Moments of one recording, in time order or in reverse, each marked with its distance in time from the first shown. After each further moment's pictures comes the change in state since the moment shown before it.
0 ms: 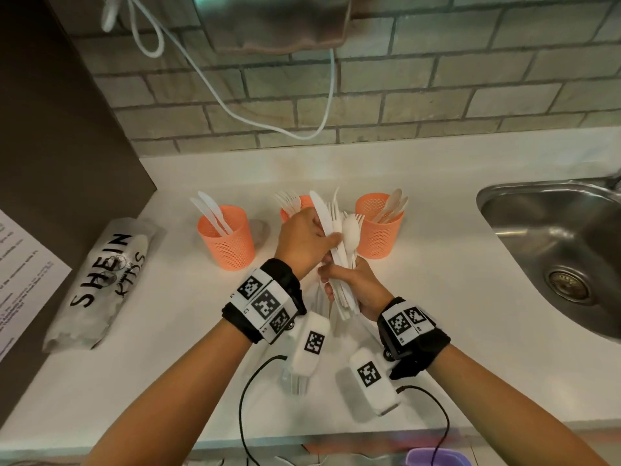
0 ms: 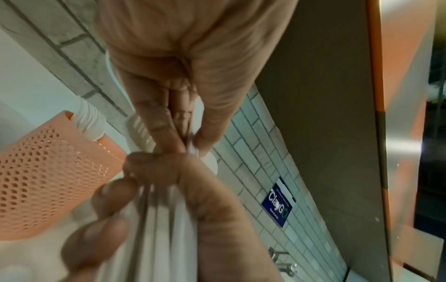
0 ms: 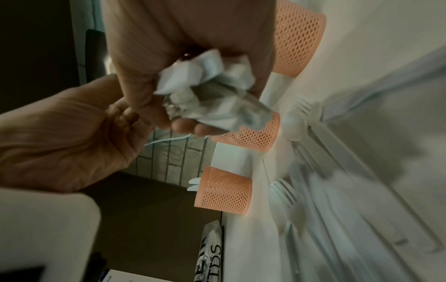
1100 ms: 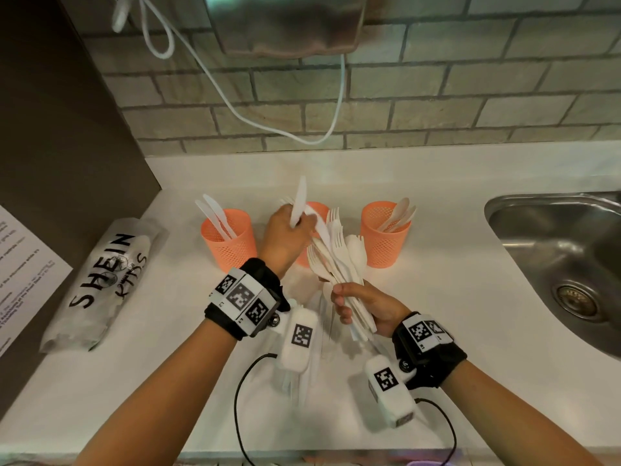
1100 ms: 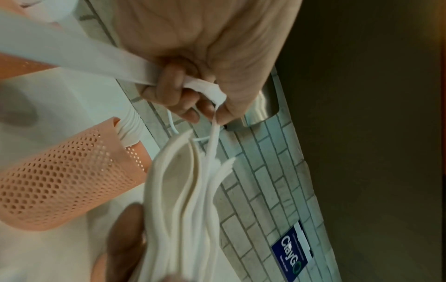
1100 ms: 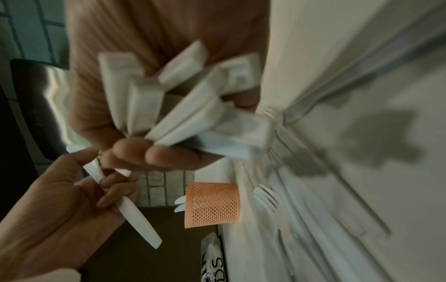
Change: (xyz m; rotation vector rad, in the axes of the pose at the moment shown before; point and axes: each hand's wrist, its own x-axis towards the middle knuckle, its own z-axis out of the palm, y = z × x) left_hand 0.016 -0.009 -0.021 -0.208 0.142 -0.035; right_hand 0.003 0.010 -0.023 0.156 -0.294 0.245
